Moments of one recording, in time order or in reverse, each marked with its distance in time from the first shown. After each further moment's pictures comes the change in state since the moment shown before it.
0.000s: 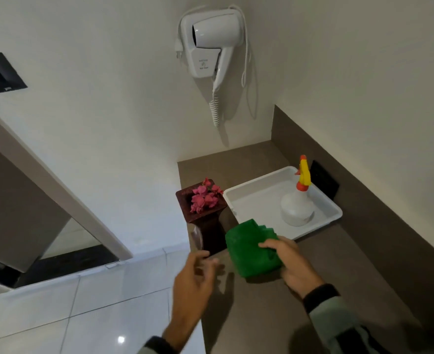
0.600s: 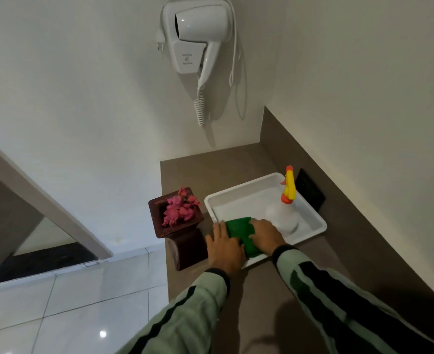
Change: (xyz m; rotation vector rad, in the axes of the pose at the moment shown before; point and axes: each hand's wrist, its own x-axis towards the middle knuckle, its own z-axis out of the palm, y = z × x) left_hand 0.108 0.038 0.144 0.919 -0.378 0.120; right_hand 0.123 -0.038 -0.028 -1.450 0.050 -0.334
